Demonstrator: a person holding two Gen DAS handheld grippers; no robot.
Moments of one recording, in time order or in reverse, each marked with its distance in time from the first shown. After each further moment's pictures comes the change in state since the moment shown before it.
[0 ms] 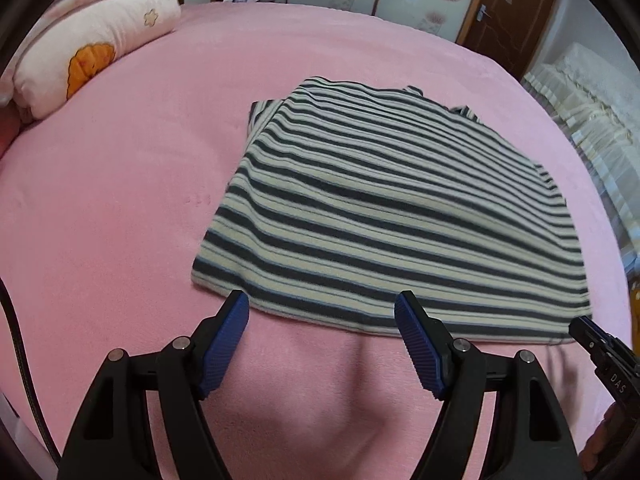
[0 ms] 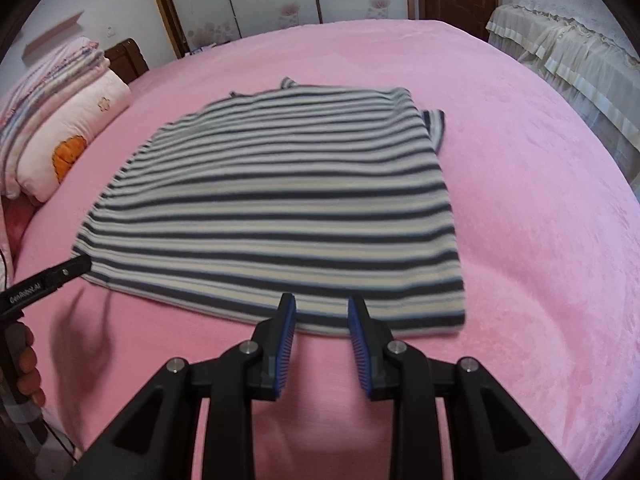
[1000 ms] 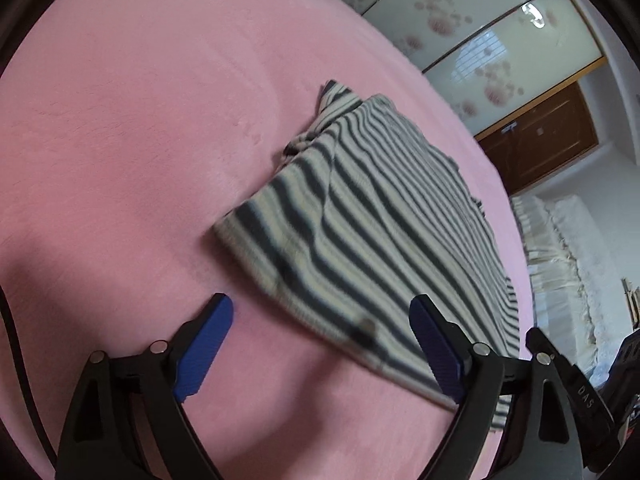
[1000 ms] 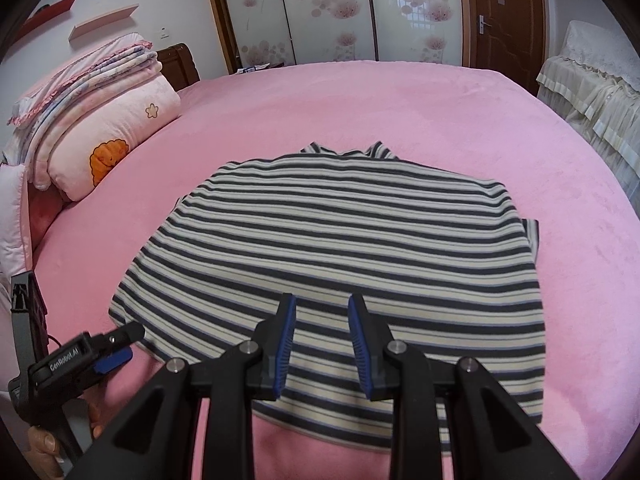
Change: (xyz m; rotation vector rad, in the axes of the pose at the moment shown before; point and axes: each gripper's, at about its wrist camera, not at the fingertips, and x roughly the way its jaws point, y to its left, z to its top) left arm 0.055 0.067 -0.032 -0.476 -0.094 -0.299; right arm 0.021 0.075 0.063 -0.135 -0.102 0.082
